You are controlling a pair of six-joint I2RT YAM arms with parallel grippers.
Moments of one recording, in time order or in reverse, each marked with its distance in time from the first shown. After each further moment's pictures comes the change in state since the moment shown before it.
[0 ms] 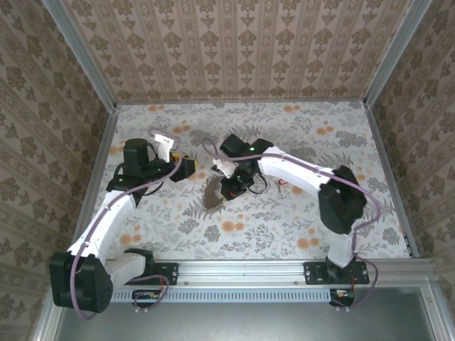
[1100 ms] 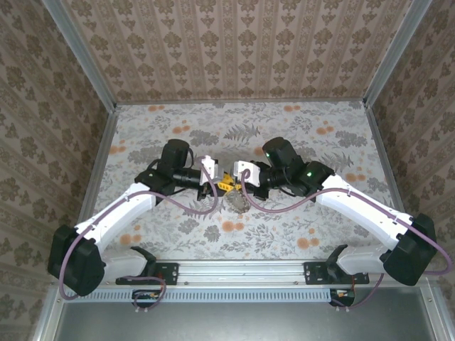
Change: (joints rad) left arm -0.364 0.134 0.089 -0.043 0.225 0.670; right arm -0.050 -0.544 -0.402 0.417 -0.023 -0.692
